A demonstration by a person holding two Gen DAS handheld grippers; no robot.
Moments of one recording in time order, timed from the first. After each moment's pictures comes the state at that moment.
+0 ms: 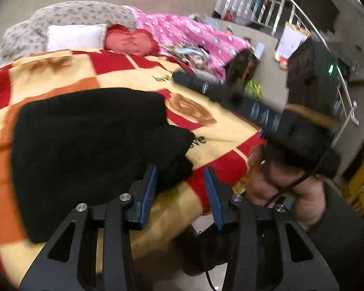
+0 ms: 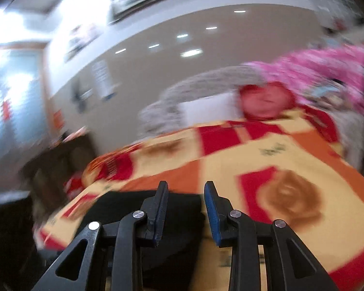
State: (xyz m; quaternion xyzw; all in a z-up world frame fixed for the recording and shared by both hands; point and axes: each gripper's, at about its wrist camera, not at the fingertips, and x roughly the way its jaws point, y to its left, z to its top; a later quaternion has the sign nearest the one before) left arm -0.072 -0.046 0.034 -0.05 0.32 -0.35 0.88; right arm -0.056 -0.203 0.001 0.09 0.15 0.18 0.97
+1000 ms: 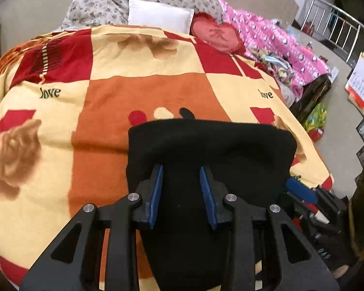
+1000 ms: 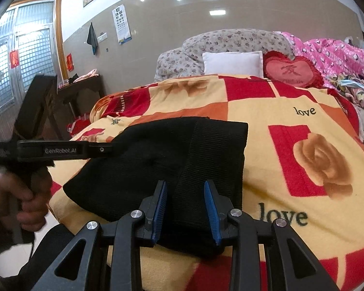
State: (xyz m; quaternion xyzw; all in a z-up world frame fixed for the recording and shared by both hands) left arm 0.024 0.018 0.032 -0.09 0.41 -0.16 0.89; right arm -0.044 -0.163 -0.043 0.01 0.28 0.20 0.94
